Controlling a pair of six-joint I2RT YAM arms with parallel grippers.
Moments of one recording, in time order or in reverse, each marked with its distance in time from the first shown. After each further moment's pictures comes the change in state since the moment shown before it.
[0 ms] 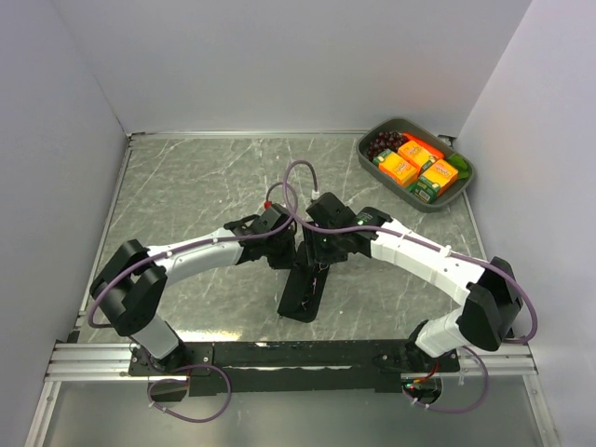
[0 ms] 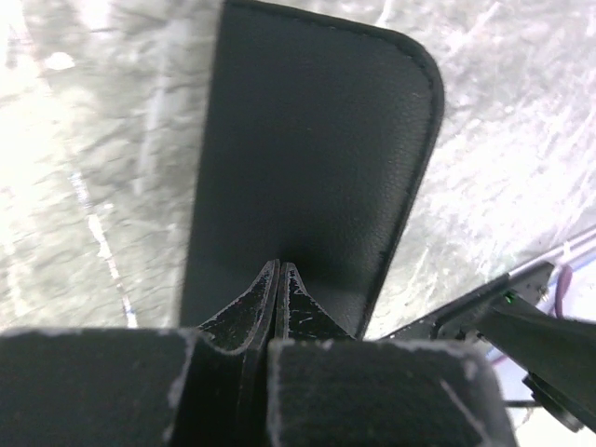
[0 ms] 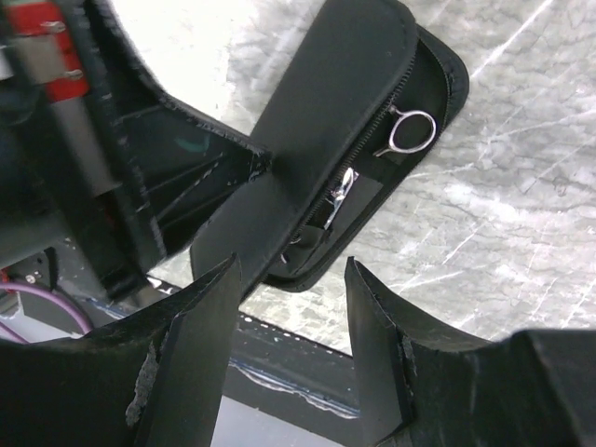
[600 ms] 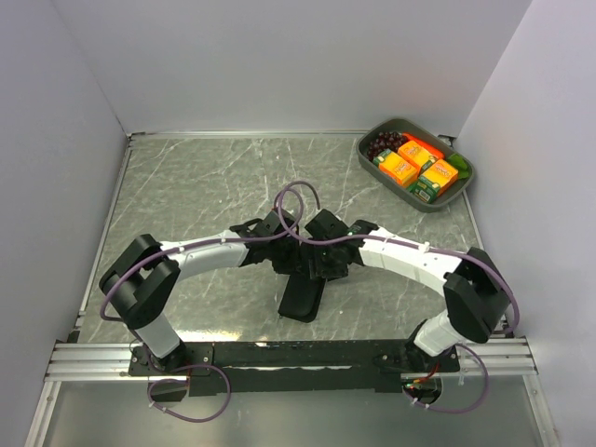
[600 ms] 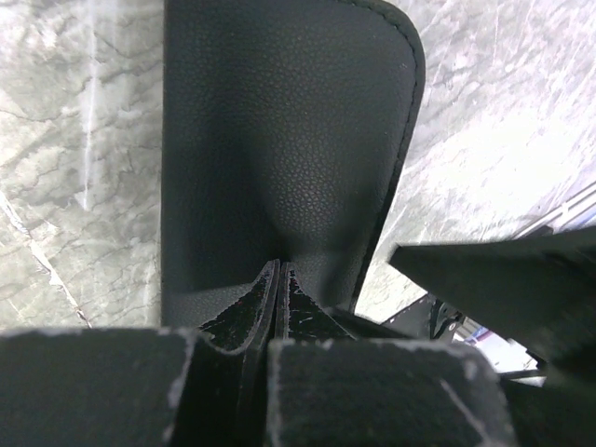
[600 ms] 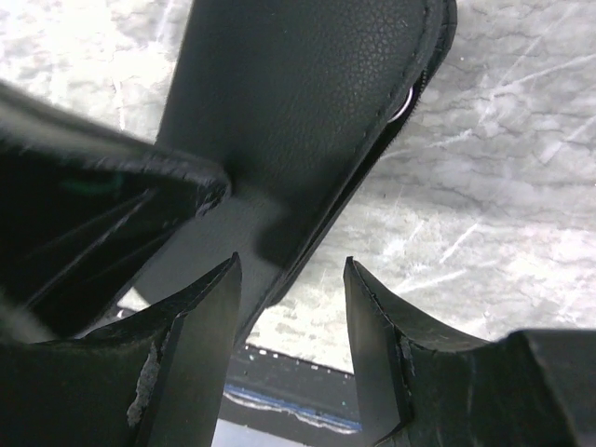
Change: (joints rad) left arm 0.000 0.064 -0.038 0.117 0.128 0.031; right arm -0.008 0.058 -0.175 0.103 -0.009 0.078
